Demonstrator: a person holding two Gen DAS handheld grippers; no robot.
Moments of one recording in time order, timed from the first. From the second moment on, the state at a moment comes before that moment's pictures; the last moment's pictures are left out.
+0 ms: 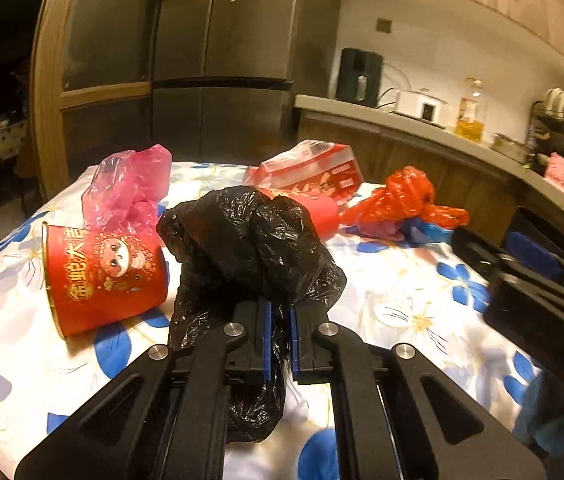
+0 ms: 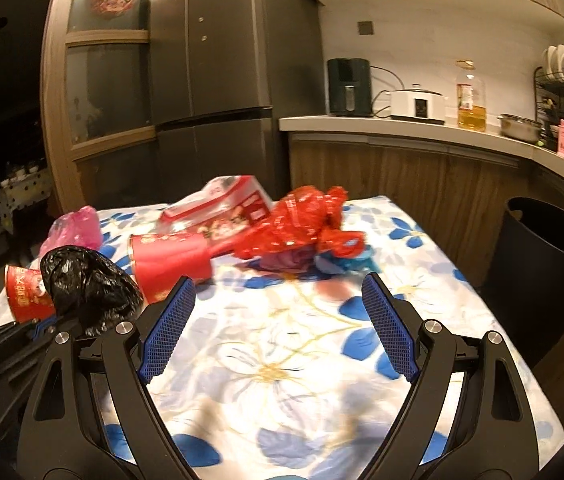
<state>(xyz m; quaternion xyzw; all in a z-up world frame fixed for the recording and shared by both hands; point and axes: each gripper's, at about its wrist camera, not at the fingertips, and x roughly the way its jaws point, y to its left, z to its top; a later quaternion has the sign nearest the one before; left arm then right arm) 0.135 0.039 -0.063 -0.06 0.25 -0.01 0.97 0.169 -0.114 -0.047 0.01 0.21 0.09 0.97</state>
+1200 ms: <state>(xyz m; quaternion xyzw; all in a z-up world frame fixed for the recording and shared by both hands) 0.042 0.159 -0.052 -0.10 0.20 0.12 0.97 0.142 0.056 -0.069 -0.05 0.26 0.36 0.90</state>
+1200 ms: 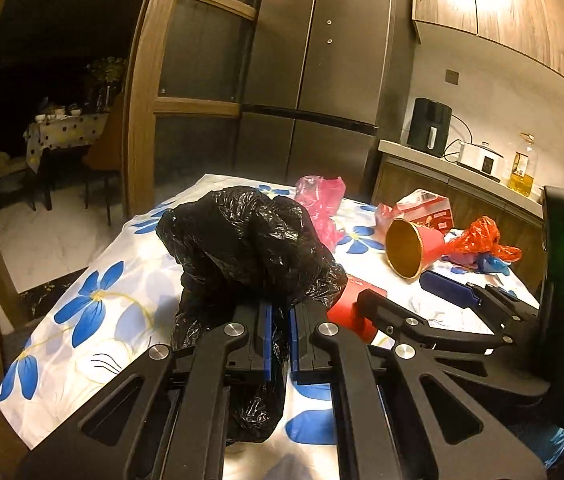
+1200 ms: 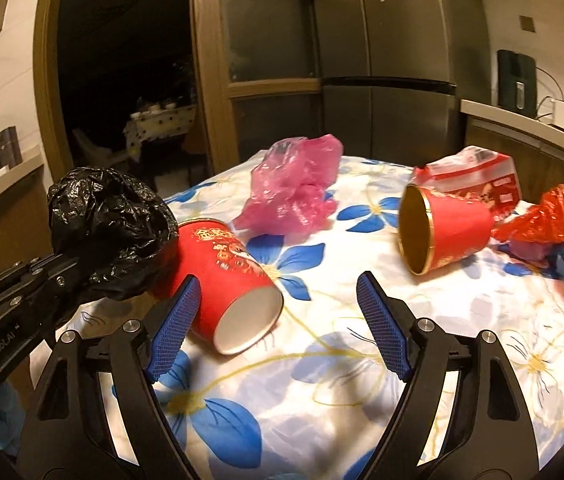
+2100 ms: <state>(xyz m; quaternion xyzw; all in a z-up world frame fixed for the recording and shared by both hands) 0.055 0.163 -0.065 -0.10 0.23 0.13 0.96 0.156 0.065 -0.072 -0.03 0.28 0.39 0.88</state>
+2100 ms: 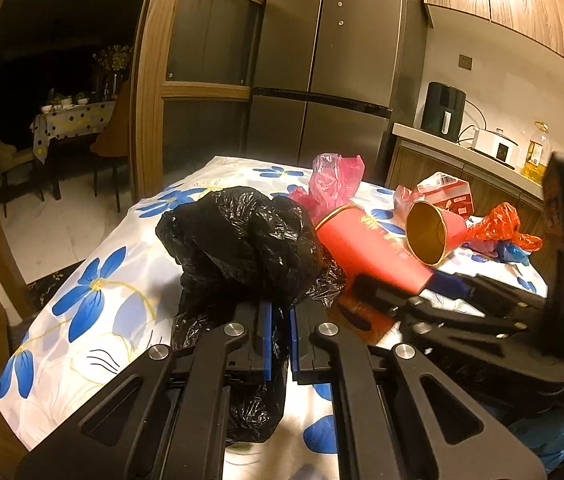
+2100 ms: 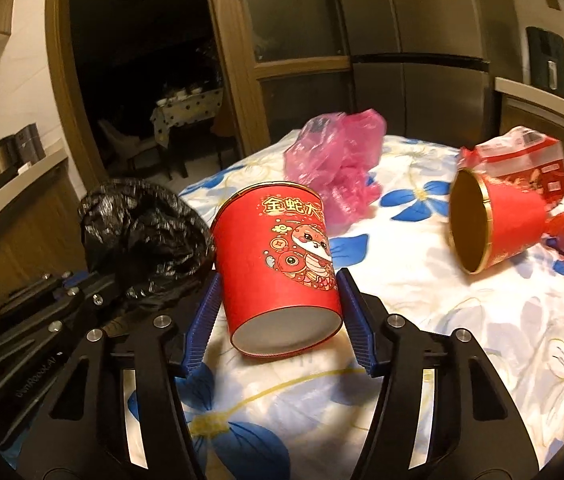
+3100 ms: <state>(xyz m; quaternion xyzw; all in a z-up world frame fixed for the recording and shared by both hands) 0.117 -0.003 -0.040 0.00 0.23 0.02 0.97 0.143 -0.155 -0.041 0.05 0.22 0.18 0.96</state>
